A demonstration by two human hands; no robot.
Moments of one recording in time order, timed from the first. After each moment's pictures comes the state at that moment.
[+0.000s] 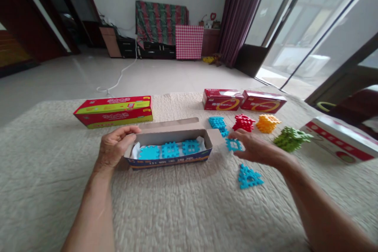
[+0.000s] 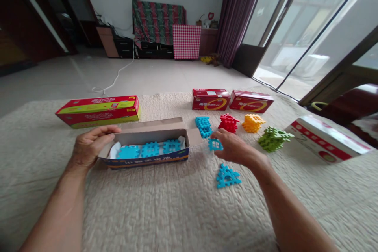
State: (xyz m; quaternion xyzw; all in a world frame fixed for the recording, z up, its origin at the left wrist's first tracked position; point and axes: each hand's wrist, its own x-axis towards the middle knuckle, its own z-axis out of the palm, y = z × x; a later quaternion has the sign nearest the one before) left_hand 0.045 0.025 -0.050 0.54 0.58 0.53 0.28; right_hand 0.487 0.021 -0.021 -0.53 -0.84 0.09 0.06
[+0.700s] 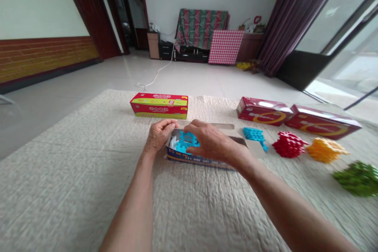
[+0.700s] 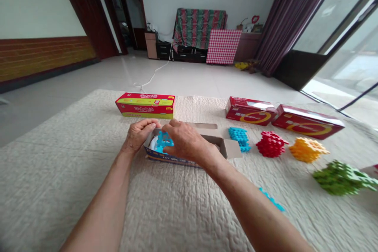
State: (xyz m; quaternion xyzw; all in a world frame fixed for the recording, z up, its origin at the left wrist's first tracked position) left_hand 0.049 0.029 -0.050 0.57 0.54 0.57 0.26; right_hand 0.254 0.035 0.031 -0.28 -0.95 0.07 0.12
